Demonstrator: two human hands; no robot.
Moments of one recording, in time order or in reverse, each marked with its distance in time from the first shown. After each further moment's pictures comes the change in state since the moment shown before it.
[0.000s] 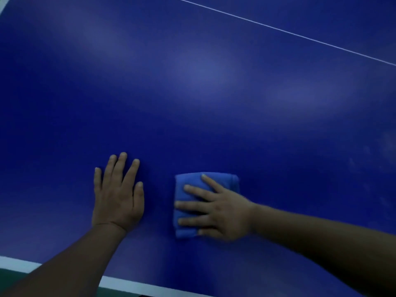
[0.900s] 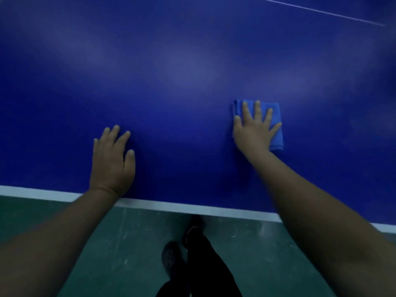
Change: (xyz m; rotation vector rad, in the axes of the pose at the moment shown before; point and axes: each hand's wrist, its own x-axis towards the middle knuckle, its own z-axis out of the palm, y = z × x) left_hand -0.081 -0.020 -0.021 -0.216 -0.026 0.047; right_hand -0.041 -0.040 0.009 0.243 0.276 1.652
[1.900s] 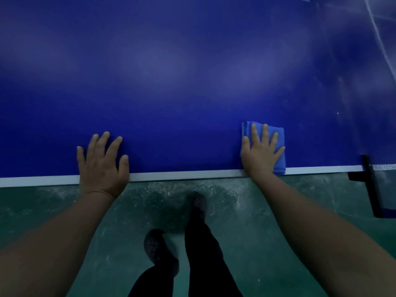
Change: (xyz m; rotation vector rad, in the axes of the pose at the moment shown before) left_hand -0.082 0.050 0.056 0.184 -0.066 0.084; right_hand -0.121 0.189 -0.001 0.007 -0.015 0.284
